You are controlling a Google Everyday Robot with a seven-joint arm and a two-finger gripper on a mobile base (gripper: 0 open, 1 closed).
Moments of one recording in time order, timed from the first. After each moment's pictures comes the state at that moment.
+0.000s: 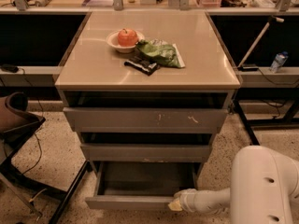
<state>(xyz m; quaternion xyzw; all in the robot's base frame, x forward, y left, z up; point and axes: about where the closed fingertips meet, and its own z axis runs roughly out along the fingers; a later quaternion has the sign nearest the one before) 0.502 -0.143 0.181 -0.33 0.90 0.12 0.26</state>
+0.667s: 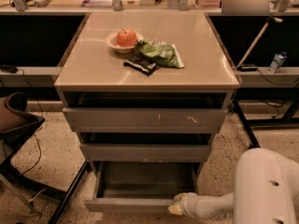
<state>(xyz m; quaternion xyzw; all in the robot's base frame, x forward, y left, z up) 0.482 -0.144 0.177 -0.33 0.90 0.13 0.27</state>
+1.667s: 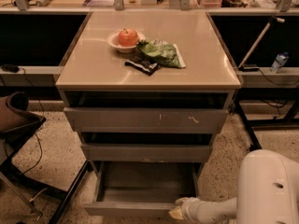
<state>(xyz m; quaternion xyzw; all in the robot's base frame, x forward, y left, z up) 0.462 -0.144 0.180 -0.33 0.90 0.13 0.27</state>
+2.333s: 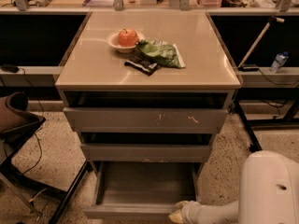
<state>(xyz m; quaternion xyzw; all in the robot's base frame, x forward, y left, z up) 0.449 -0.138 0.182 -0.33 0.90 0.13 0.28</state>
